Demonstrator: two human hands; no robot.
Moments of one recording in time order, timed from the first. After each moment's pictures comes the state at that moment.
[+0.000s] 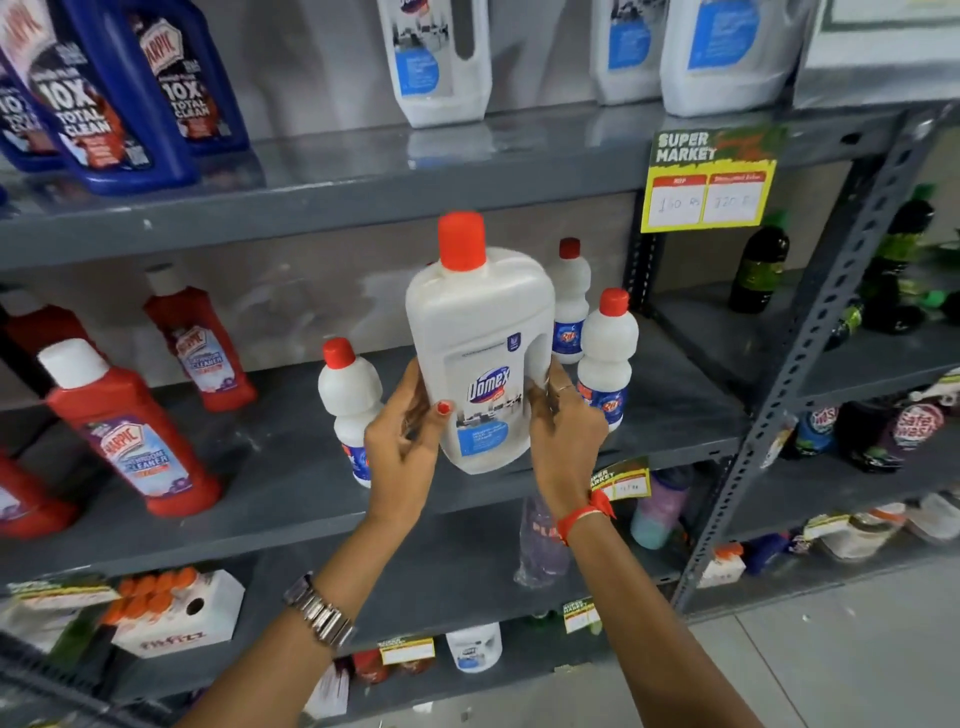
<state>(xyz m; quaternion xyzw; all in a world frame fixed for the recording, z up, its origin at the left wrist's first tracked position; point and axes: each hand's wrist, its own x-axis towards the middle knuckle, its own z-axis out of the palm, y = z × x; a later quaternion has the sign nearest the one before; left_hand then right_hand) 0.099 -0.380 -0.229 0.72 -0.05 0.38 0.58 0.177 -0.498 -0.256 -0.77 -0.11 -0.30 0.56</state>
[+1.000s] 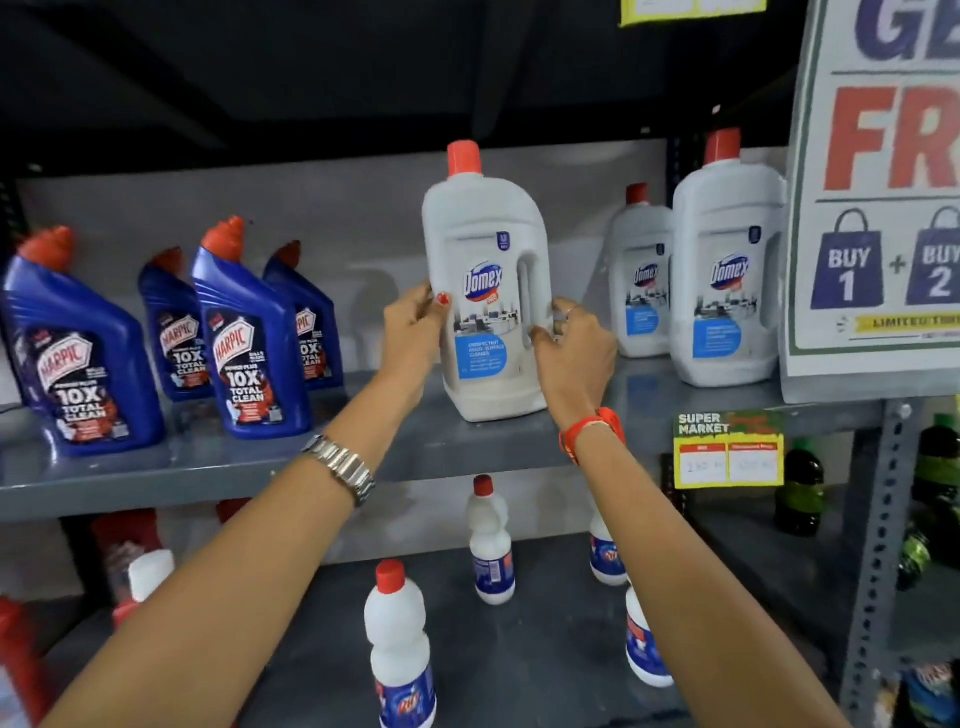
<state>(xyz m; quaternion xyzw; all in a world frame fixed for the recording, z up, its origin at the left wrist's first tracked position) 0.191 -0.323 0.050 0.70 -0.04 0.43 0.57 0.250 -0.450 0.022 -0.71 -0.16 -0.36 0.58</state>
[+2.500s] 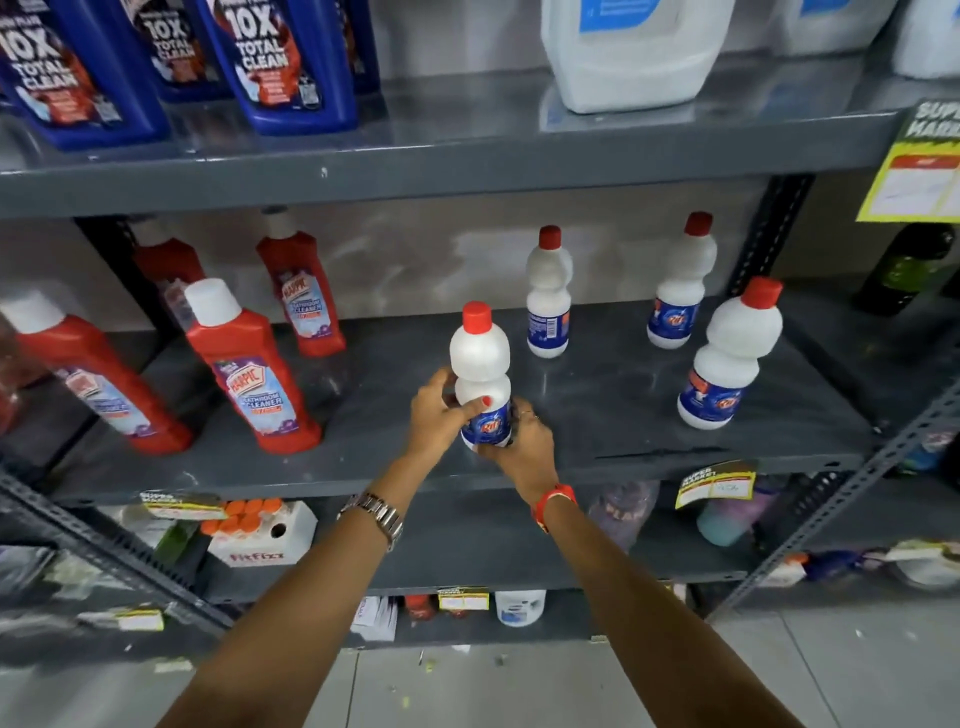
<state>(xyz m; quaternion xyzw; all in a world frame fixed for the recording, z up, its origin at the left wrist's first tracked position) 0.122 -0.255 -0.281 0.80 0.19 0.20 0.53 0.172 -0.362 -0.340 -0.80 -0.19 0.08 0.56</state>
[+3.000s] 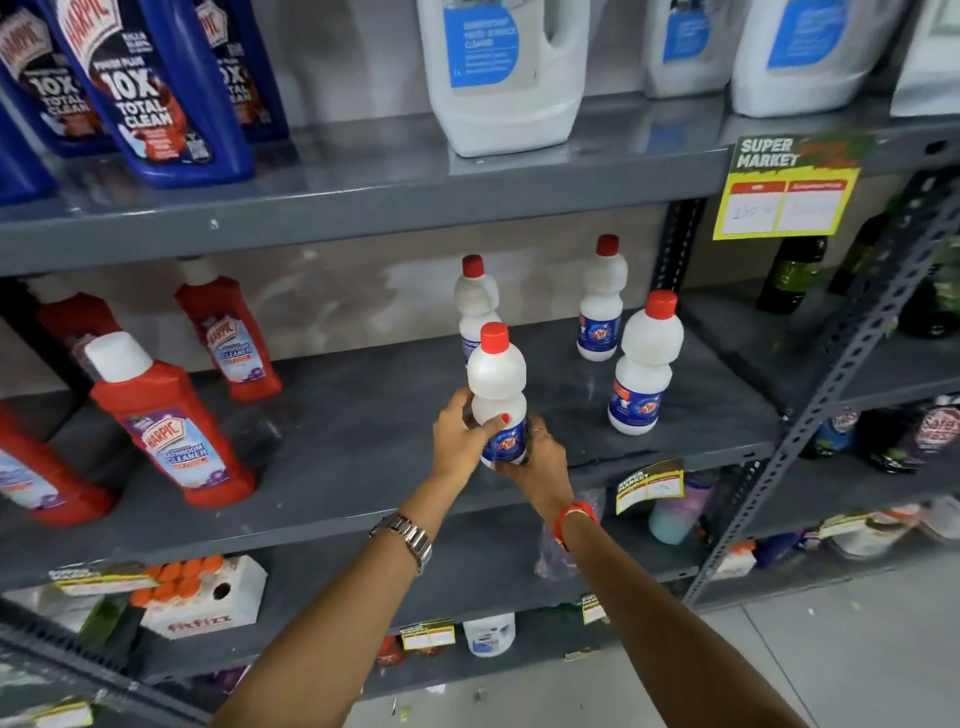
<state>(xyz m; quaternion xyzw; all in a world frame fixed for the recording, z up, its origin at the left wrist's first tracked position) 0.167 -0.341 -0.283 0.79 0.16 0.19 0.56 0.203 -0.439 -0.333 -0.83 -0.12 0.07 0.55</state>
